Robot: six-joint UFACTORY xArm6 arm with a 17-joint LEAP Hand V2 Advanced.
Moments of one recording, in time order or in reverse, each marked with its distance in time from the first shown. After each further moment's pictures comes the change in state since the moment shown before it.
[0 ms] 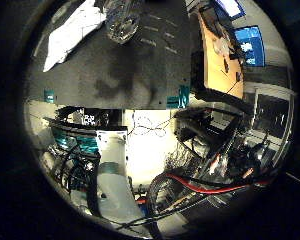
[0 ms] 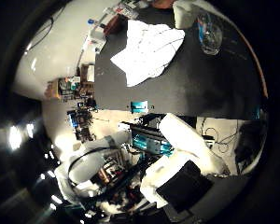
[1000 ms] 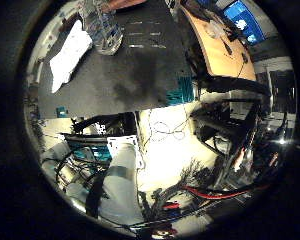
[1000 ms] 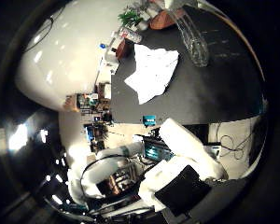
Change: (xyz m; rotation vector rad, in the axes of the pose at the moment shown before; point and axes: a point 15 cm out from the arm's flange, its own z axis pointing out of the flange) arm 0.048 0.017 -0.010 0.169 -0.229 0.160
